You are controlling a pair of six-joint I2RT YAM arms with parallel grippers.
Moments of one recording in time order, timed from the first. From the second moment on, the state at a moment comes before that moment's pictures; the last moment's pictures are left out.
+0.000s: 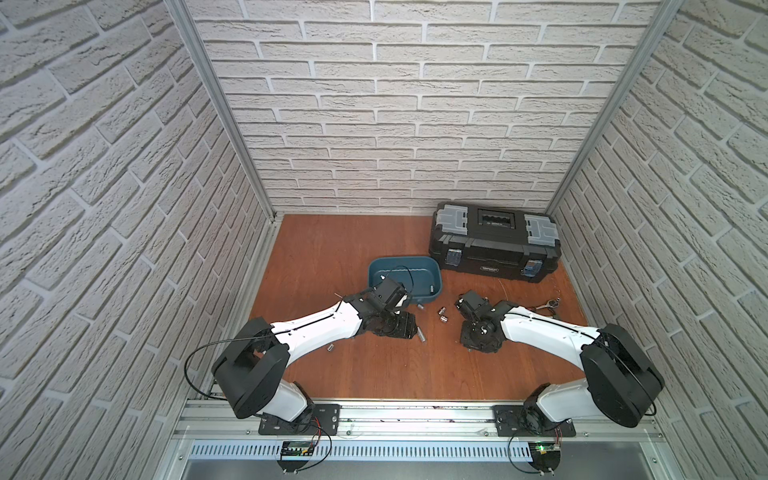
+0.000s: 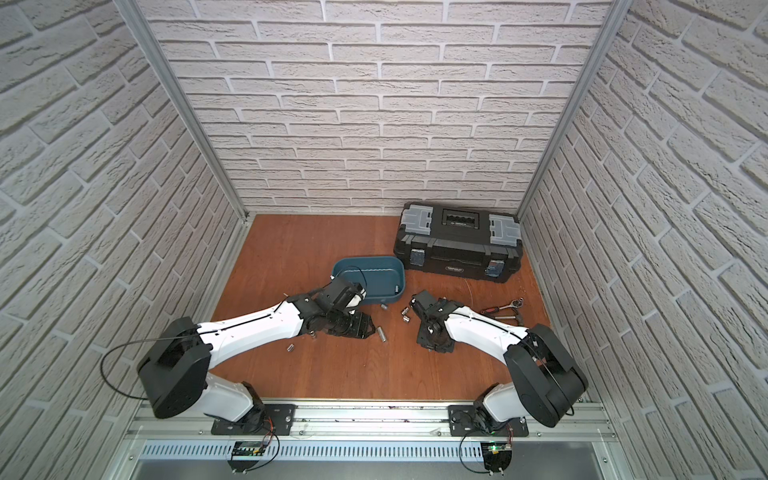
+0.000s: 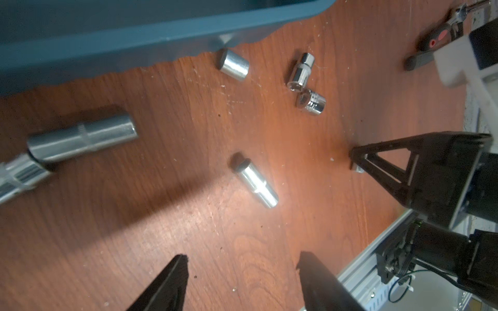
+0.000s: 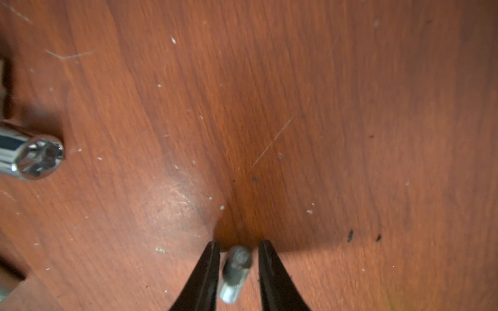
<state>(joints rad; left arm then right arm) -0.83 1.48 0.89 -0.46 0.24 -0.62 0.55 1.43 0.72 -0.74 0.11 0.91</state>
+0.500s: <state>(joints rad) -0.83 1.46 0.85 -0.41 0.23 -0.63 0.55 1.43 0.72 -0.74 0.08 0.91</state>
